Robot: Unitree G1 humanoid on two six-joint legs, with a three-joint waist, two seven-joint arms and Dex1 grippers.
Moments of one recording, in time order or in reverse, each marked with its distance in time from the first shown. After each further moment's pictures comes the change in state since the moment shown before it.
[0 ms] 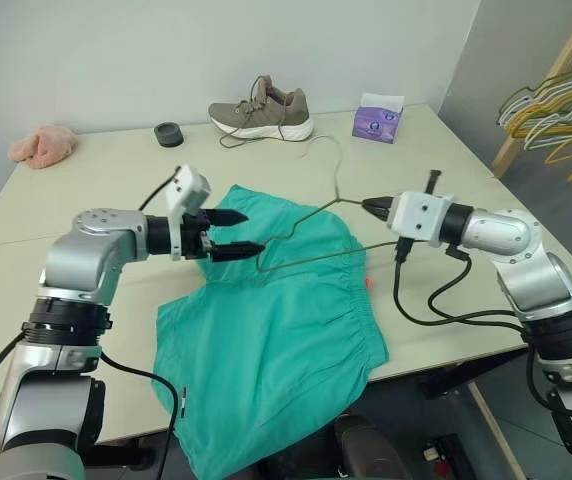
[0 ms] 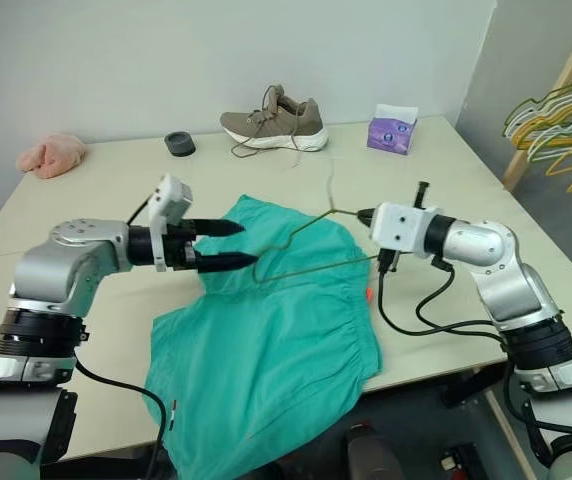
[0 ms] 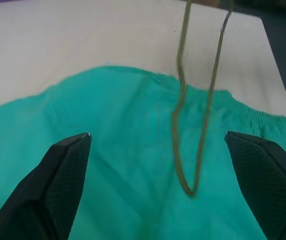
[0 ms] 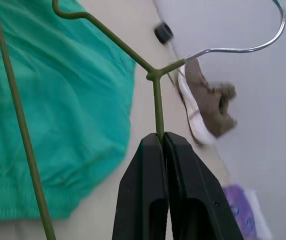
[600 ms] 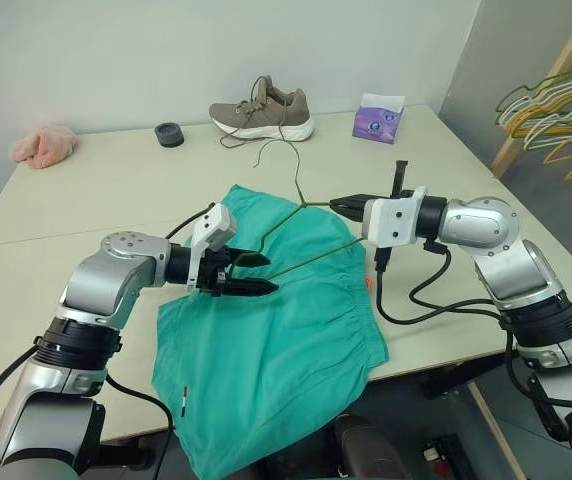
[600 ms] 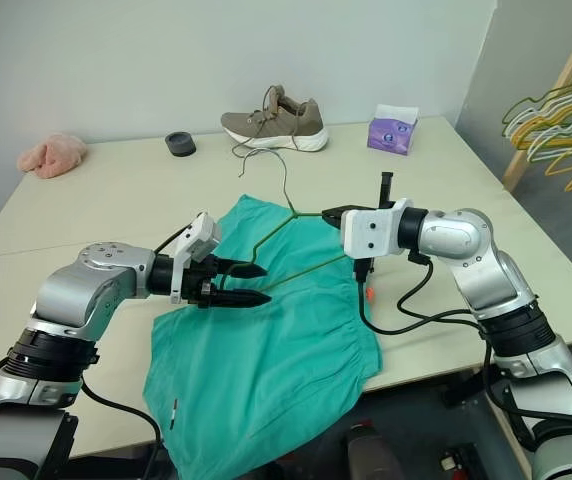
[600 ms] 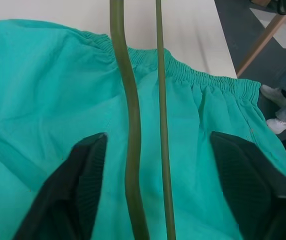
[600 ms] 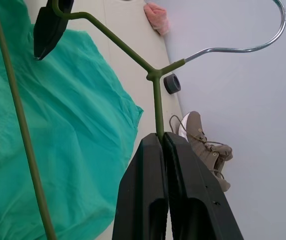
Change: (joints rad) left arm 0.081 0.001 -0.071 -0.138 -0.011 0.065 -0.080; right arm -0.070 0.066 0.023 0.018 -0.032 -0.068 0.041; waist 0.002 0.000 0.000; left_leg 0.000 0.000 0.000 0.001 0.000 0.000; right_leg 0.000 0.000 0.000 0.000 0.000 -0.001
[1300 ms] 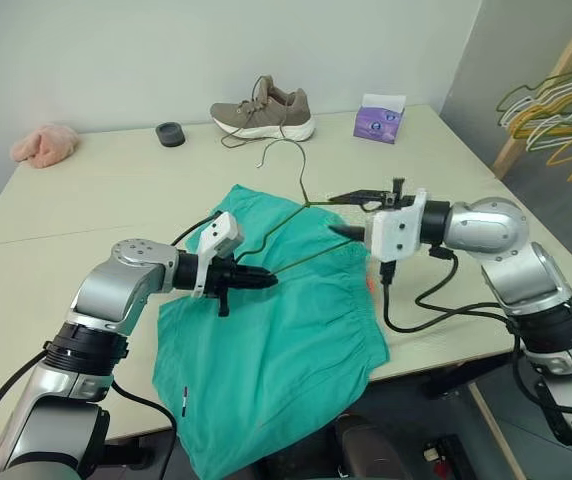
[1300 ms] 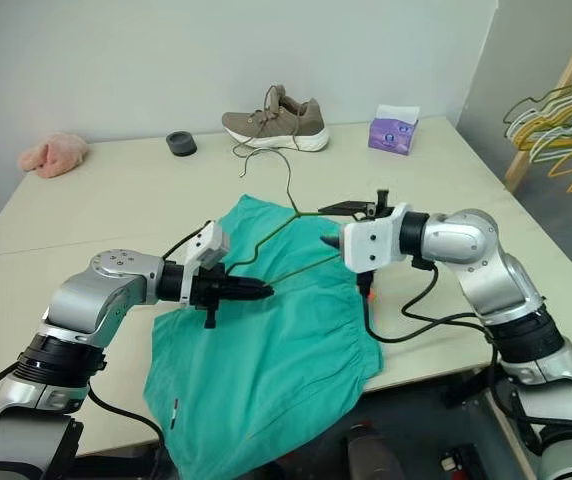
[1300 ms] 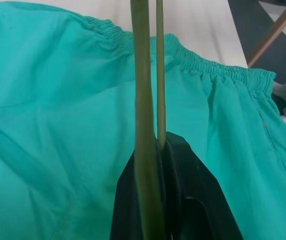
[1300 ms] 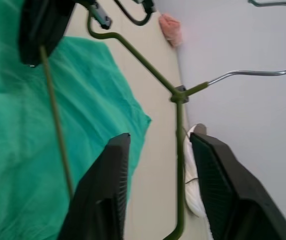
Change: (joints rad) left arm 0.022 -0.026 -0.016 0.001 0.027 -0.028 0.072; right arm 0.052 -0.067 -0.005 -0.137 0.063 0.065 0.112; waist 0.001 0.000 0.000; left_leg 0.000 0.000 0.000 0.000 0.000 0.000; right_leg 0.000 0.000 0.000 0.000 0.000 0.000
